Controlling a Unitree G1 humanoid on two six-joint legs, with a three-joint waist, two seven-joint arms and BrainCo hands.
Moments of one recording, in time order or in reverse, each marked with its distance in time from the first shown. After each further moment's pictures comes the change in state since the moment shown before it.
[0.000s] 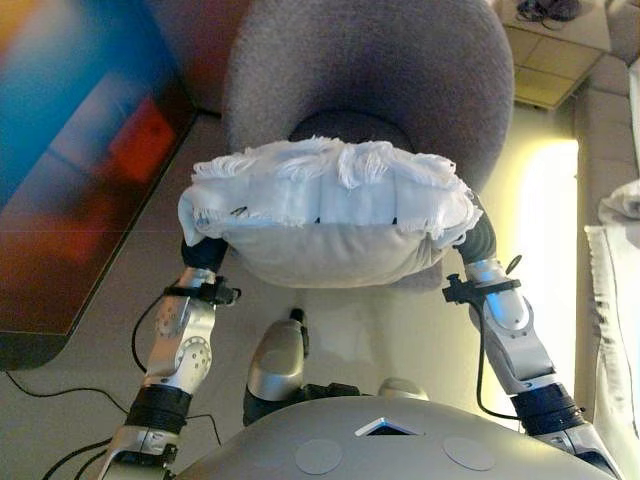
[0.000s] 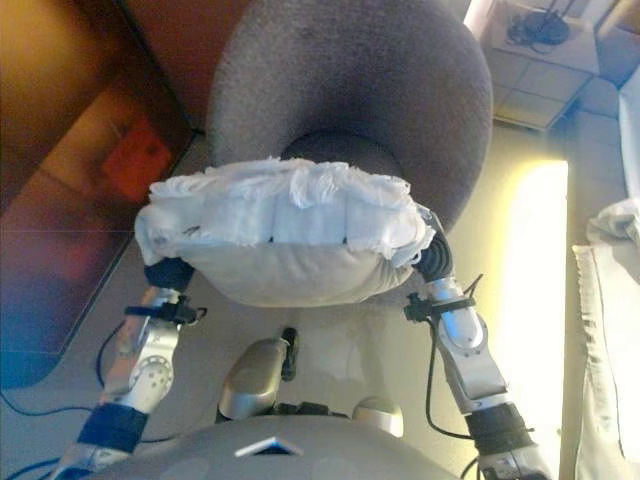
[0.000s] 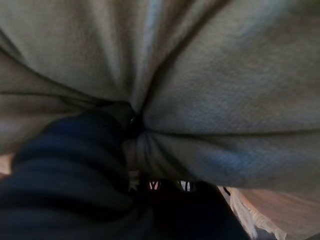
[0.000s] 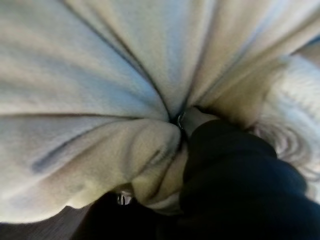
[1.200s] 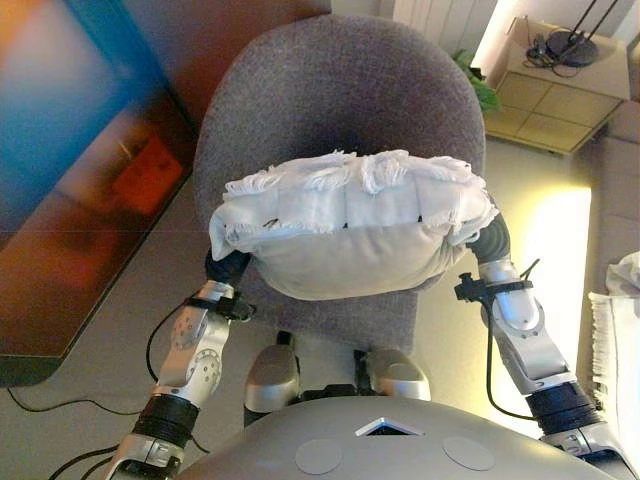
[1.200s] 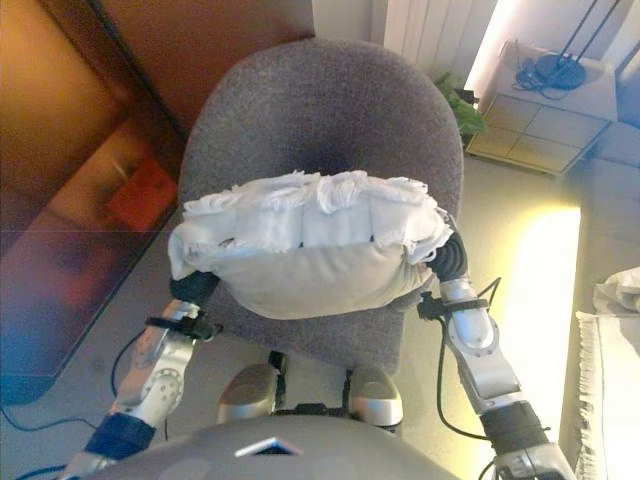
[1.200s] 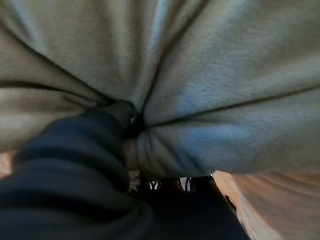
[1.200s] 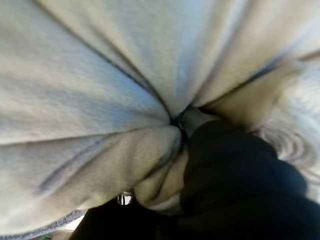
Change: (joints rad) left arm 0.073 -0.037 -0.110 0.005 0.003 0.014 -0.019; right arm 0.019 -0.115 -0.007 0.049 -0.001 -0.003 -0.082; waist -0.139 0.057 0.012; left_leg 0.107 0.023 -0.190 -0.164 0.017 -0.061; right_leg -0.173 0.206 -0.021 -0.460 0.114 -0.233
